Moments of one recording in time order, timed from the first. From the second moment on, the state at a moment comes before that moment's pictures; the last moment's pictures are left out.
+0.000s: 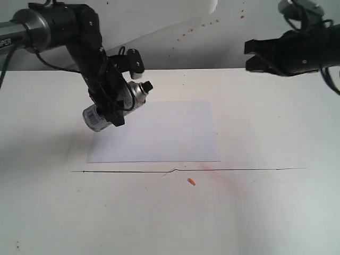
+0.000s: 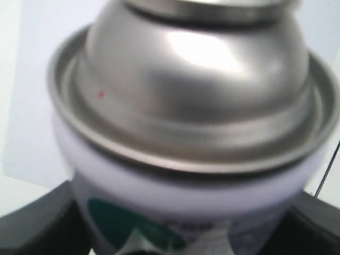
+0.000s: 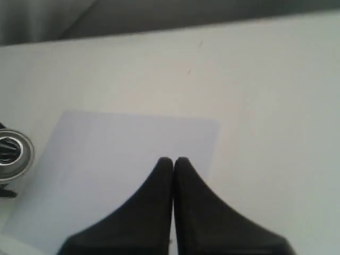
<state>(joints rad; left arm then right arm) -0.46 2.25 -1.87 -0.15 1.14 1.01 0.07 1.68 -1.17 1.05 0.50 -0.85</state>
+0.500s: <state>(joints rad) -0.38 2.18 -1.87 -0.53 1.12 1.00 0.07 0.76 -0.69 1.06 0.09 -1.06</state>
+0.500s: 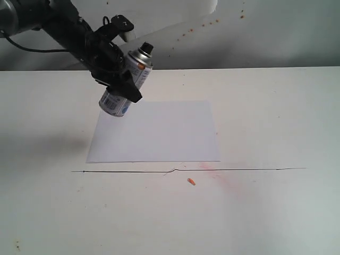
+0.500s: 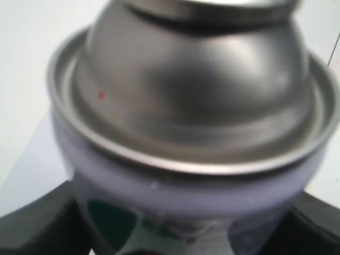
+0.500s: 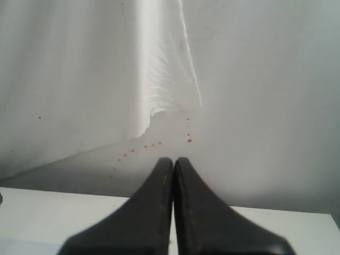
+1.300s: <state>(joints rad) -0.33 1.94 -1.87 -0.95 1.01 0.92 0.07 0.00 -0.27 1.08 0.03 -1.06</state>
